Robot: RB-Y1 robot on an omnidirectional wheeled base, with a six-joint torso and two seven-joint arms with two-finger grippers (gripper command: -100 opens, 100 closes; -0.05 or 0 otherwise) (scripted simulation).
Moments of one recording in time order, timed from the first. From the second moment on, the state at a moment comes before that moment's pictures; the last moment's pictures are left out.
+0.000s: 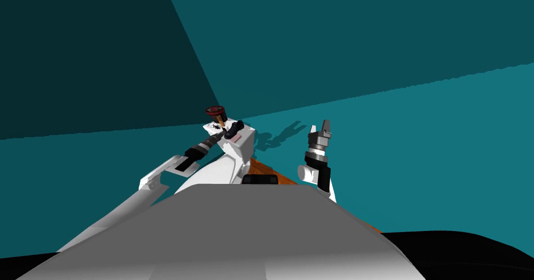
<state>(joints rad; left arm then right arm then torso) 0.30 0.72 -0.02 -1.75 -0.31 -0.19 -0.06 0.46 0.04 -0.06 -2.27 -0.11 -0.39 0.14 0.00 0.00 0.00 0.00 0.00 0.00</state>
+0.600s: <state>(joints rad) 0.30 0.72 -0.02 -1.75 -0.31 -0.19 -0.06 0.46 0.04 -0.06 -2.27 -0.11 -0.39 0.14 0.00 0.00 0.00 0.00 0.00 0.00</state>
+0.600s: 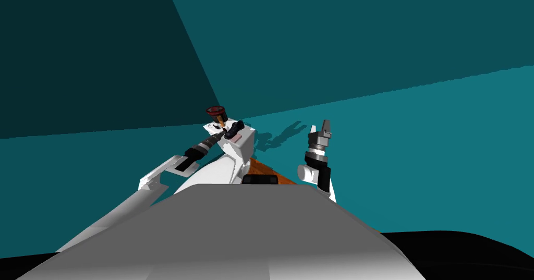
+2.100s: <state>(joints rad) 0.27 0.70 0.01 -1.69 -0.34 -0.18 -0.10 0.46 0.04 -0.06 -2.27 -0.11 -0.39 0.14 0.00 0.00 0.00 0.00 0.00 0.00</state>
